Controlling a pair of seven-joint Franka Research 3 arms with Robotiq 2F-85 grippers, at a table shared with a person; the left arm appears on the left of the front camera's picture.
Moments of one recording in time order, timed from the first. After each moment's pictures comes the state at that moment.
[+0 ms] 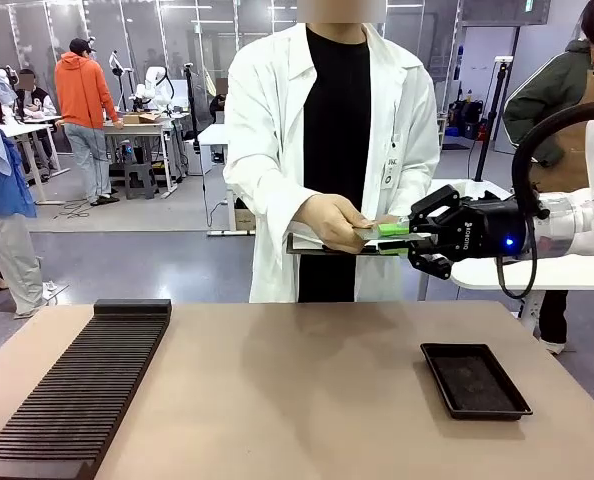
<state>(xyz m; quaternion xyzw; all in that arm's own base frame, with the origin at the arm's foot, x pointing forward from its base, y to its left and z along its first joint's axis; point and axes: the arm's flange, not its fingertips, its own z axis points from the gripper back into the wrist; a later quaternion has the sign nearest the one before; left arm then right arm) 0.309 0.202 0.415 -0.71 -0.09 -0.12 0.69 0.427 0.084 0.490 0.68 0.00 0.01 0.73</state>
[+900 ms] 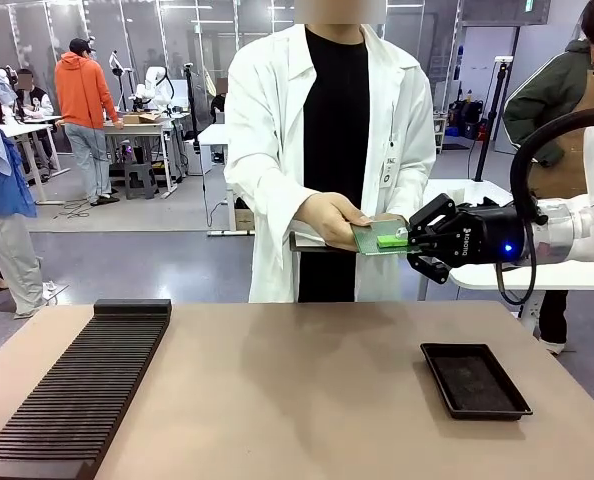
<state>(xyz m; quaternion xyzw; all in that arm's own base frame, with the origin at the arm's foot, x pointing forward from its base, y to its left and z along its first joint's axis) 0.309 0.202 0.415 -0.71 -0.09 -0.12 0.69 0.424 0.085 0.483 0.68 0.00 0.00 0.73</state>
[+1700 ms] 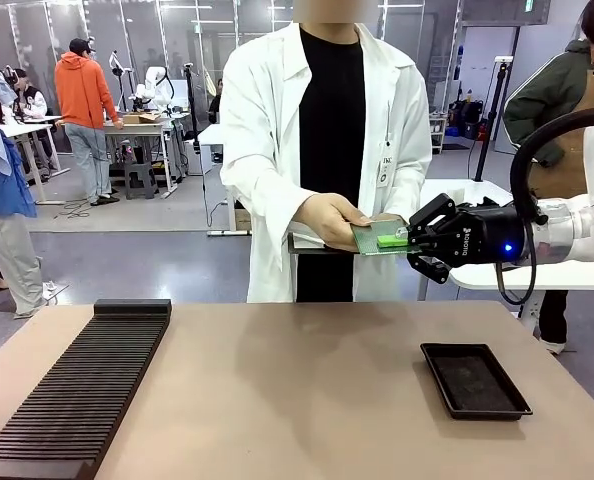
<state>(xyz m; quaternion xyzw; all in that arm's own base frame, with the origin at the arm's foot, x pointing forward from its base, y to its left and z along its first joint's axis) 0.309 0.202 0.415 -0.71 -0.09 -0.12 0.69 0.424 0.085 0.483 0.68 0.00 0.00 0.73</state>
